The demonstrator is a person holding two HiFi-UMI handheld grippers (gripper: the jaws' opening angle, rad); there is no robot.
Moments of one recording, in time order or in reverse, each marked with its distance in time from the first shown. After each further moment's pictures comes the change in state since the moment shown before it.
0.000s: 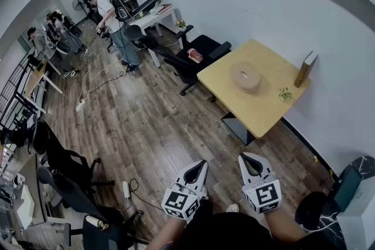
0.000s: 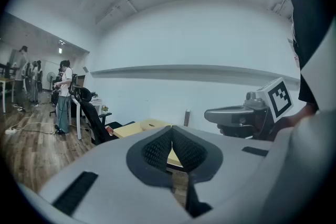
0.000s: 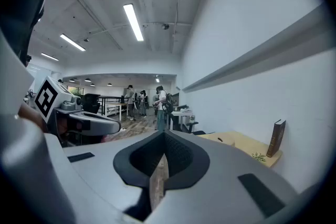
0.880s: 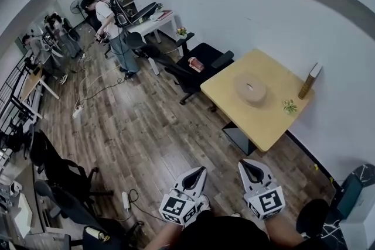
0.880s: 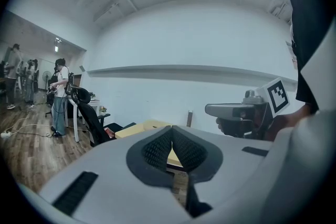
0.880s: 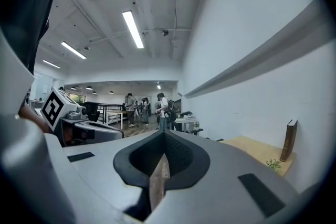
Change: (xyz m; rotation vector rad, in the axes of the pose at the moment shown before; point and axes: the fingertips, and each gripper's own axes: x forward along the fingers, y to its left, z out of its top) left arm 0.019 0.064 0.013 0.010 0.003 -0.043; right arm 0.060 0.006 0.031 0.031 -0.093 0.036
